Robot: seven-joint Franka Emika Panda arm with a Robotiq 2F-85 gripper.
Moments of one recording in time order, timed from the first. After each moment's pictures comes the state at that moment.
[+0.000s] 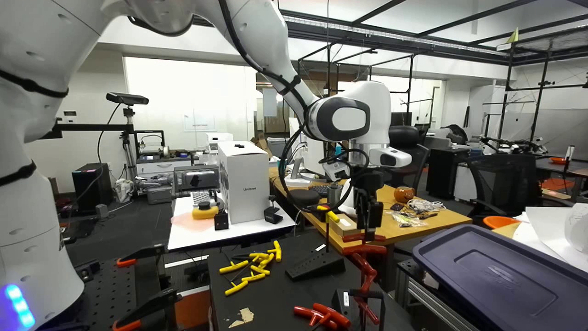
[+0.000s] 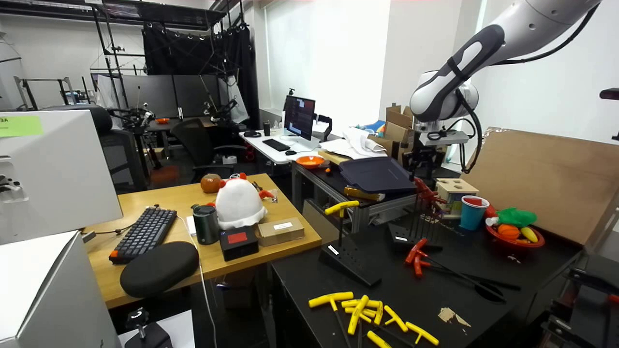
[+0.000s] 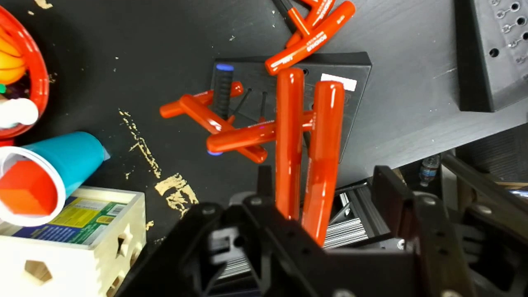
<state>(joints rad) -0.17 0.62 -0.18 -1.77 0.08 2.40 0.19</state>
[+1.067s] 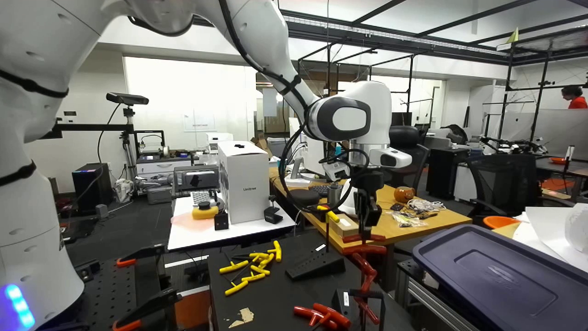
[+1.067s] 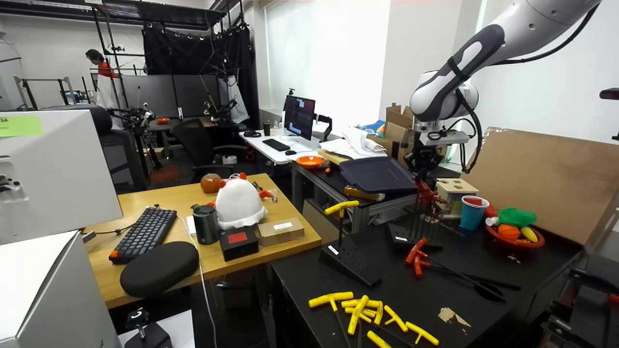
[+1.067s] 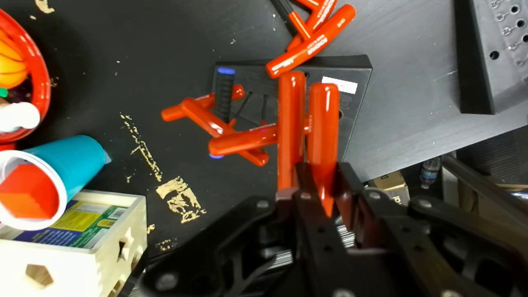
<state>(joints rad) -0.18 0.62 -0.18 -1.77 0.08 2.39 0.19</state>
